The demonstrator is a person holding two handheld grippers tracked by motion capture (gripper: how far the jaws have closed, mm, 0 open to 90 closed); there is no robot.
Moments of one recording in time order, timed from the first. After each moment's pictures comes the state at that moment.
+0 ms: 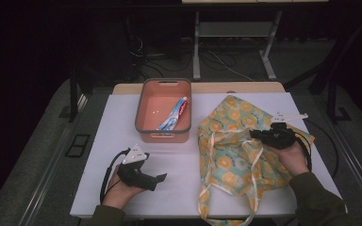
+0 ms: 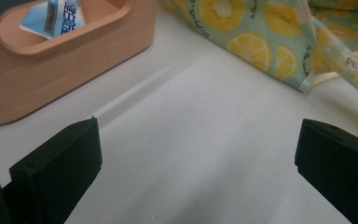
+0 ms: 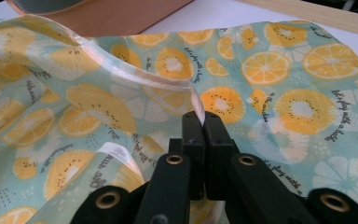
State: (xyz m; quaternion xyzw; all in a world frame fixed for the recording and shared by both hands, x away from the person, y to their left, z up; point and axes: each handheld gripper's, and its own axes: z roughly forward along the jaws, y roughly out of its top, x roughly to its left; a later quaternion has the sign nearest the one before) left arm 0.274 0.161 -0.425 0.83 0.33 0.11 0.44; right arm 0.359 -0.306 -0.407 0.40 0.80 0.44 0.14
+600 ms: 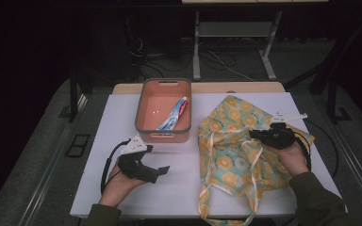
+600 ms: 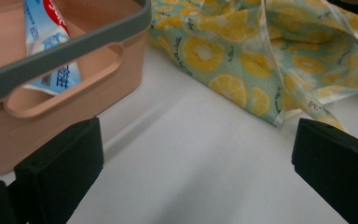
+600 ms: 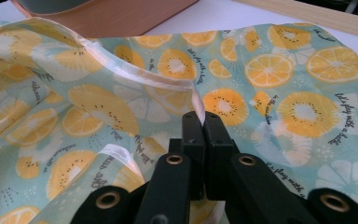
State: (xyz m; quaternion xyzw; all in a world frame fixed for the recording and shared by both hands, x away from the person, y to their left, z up) left arm 0.286 0.154 -0.395 0.82 0.31 0.10 0.47; right arm 0.359 -0.305 -0.406 0.39 0.80 0.44 0.14
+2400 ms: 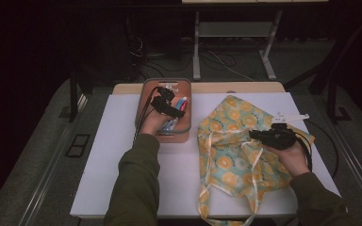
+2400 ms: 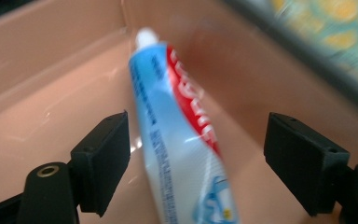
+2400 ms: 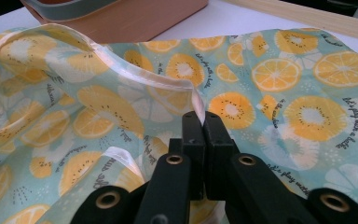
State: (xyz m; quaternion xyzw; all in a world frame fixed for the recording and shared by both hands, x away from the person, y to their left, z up) left arm 0.500 0.080 -0.404 0.86 0.38 0.13 0.30; right arm 0.356 -0.306 -0.405 0.38 0.80 0.45 0.13
